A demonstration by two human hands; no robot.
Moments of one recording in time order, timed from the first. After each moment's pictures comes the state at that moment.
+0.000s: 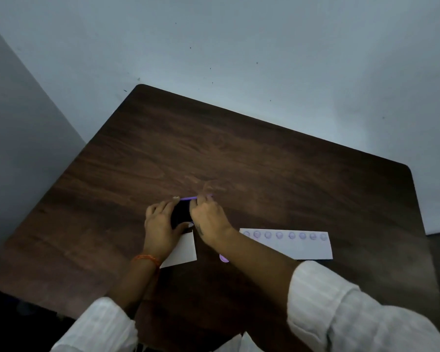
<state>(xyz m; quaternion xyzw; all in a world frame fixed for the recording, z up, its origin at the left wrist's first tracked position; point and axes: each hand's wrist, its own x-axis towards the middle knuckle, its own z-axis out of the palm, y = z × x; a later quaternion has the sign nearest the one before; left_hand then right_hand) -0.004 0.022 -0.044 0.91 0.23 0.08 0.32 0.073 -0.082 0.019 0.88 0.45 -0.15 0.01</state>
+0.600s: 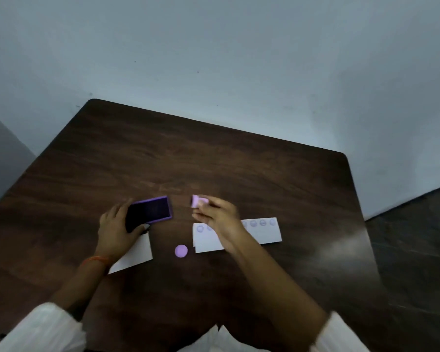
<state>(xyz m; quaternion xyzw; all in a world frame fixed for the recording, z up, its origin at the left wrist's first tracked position) -0.004 0.024 -0.031 0.93 0.25 0.01 0.28 0.080 -0.195 0.040 0.58 -0.10 -0.32 -0.74</state>
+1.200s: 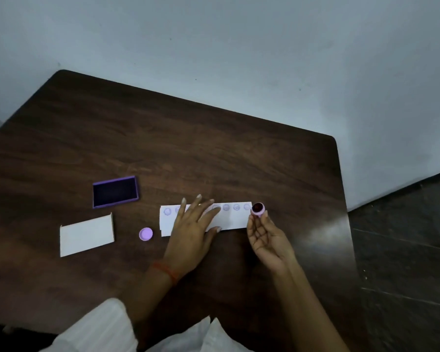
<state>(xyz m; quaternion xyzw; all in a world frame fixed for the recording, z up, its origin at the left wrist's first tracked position) 0.023 -0.196 -0.014 0.96 -0.02 0.09 0.28 0.078 -0.370 0.008 0.31 -0.32 -0.23 -0.86</state>
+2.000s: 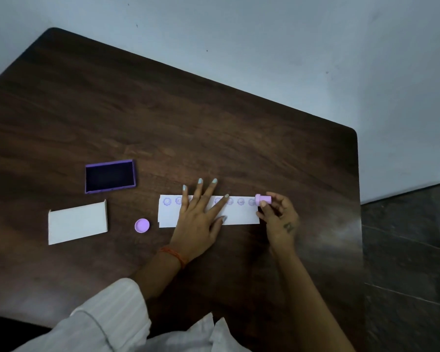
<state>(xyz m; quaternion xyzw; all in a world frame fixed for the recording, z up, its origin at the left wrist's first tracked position) 0.049 -0.199 -0.055 0.97 -0.01 0.05 0.22 0.110 -0.367 -0.027 0.79 -0.15 -0.05 -0.60</state>
